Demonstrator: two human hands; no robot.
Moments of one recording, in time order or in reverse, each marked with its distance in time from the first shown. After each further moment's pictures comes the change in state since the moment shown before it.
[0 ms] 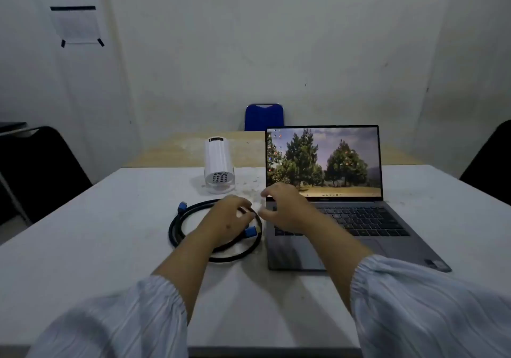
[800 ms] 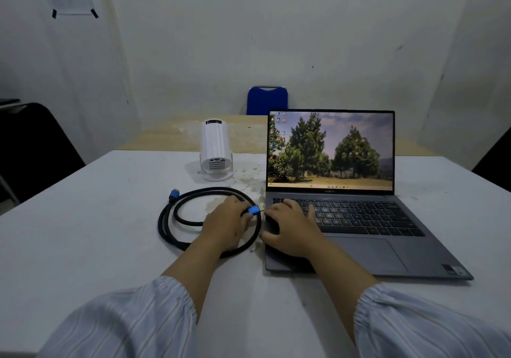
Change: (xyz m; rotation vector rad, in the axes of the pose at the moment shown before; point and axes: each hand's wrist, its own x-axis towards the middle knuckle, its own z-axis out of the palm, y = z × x) left_hand 0.025 -0.030 0.050 0.222 0.024 -0.078; right_hand -0.001 0.043 0.057 -0.134 -0.098 0.043
